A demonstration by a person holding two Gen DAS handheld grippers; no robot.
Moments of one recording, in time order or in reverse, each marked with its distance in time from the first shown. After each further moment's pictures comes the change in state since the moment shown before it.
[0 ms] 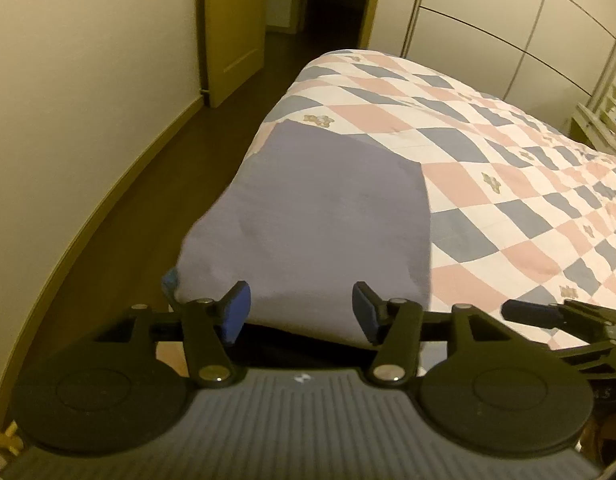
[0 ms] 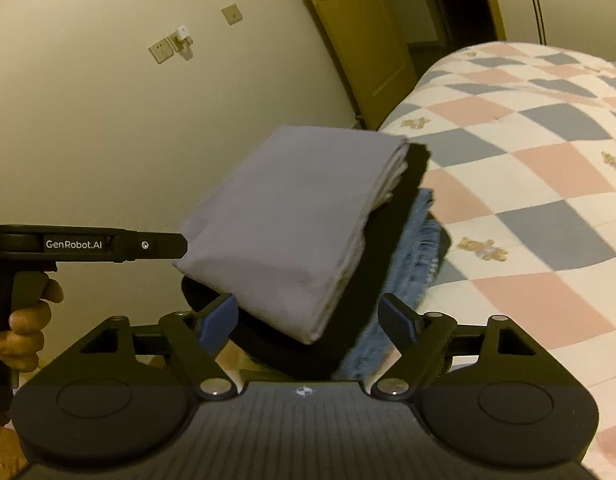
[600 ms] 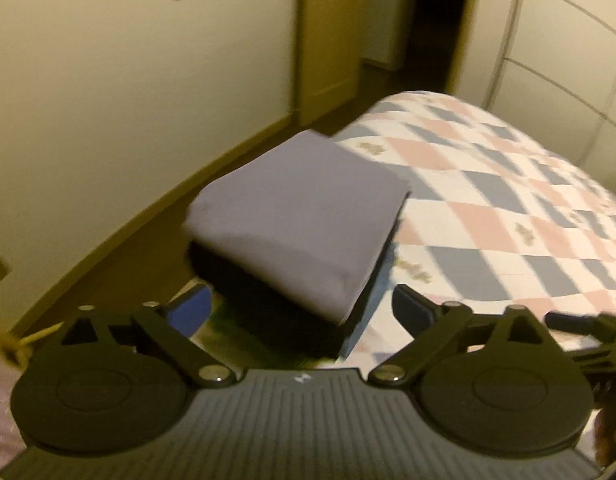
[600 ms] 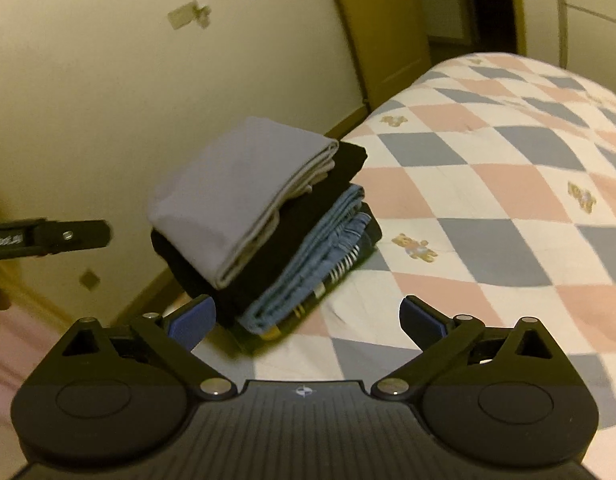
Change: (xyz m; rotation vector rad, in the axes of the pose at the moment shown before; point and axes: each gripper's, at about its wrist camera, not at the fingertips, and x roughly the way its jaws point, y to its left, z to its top) left arm -0.073 -0.118 -0.055 -0.245 -0.099 0.303; right arm -0.069 -0.069 0.014 -0.198 0.119 -0.001
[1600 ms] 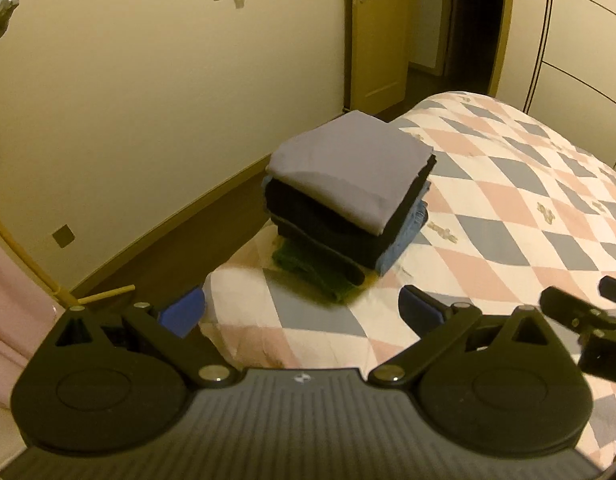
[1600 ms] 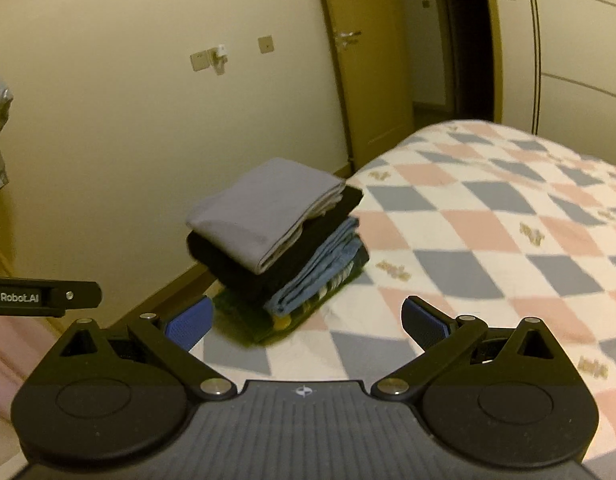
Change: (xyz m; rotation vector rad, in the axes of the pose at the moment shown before) left arm -0.128 0.008 -0.087 -0.038 -0.018 0.125; right arm -0.122 0.072 -0.079 -0.024 -0.192 -0.093
